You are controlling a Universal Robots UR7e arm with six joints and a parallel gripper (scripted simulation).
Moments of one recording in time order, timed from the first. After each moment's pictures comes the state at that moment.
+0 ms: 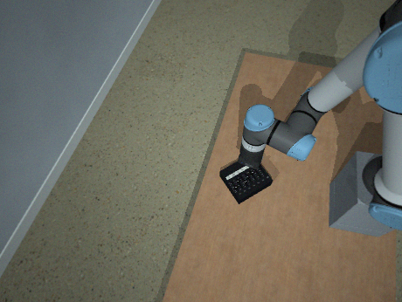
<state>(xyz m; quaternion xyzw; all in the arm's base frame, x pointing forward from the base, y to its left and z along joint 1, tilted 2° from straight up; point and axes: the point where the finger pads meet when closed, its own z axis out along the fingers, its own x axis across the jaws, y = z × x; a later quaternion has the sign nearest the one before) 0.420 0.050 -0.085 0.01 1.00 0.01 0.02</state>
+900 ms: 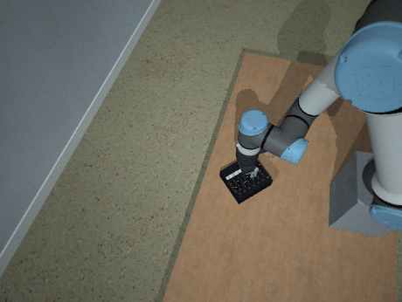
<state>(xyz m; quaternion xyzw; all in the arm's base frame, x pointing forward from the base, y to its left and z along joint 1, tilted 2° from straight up) 0.415 0.062 -0.112 0.41 0.91 0.02 0.02</state>
